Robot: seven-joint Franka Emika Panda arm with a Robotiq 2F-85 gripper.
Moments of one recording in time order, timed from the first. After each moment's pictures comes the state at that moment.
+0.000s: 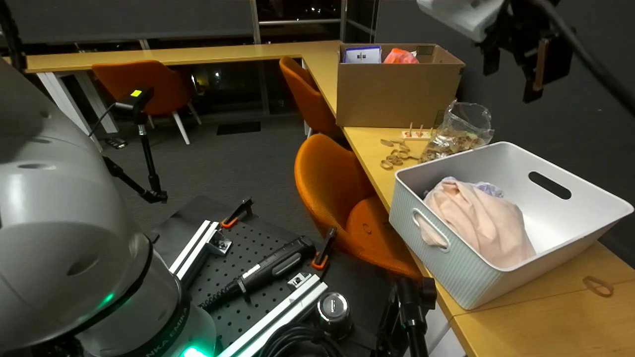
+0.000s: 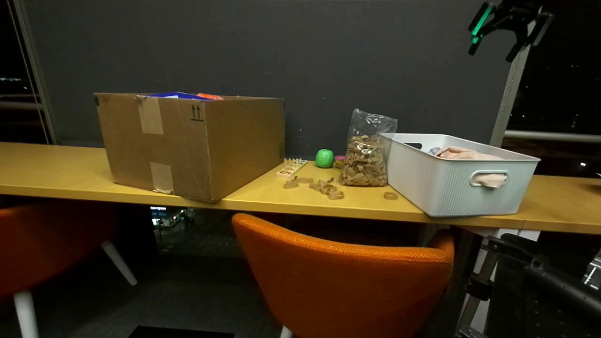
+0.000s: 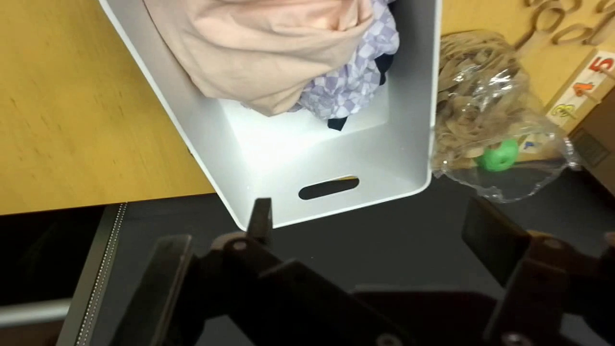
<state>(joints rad) -0.32 -0.21 -0.30 -2.27 -0.14 2.52 0.38</state>
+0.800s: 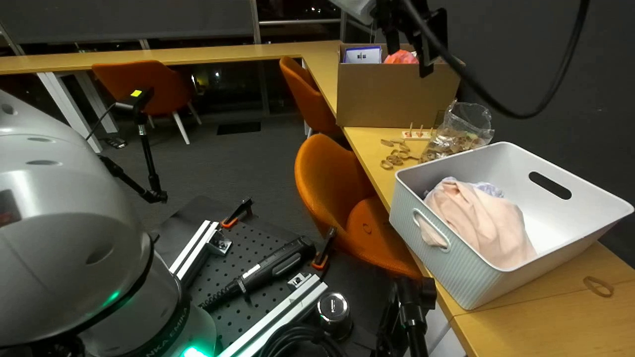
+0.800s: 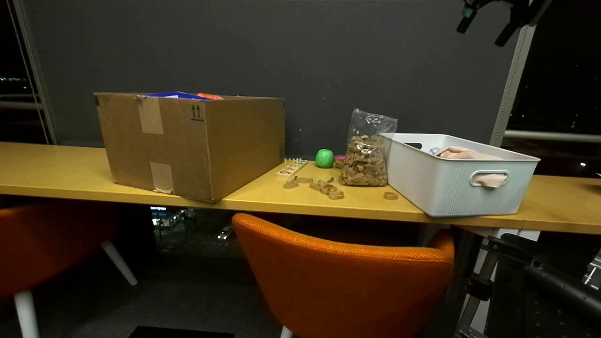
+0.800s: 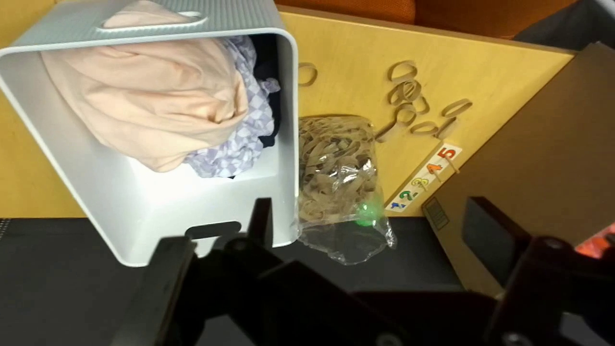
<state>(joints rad) -0.25 -0.47 -0.14 -2.51 -0.08 2.52 0.36</state>
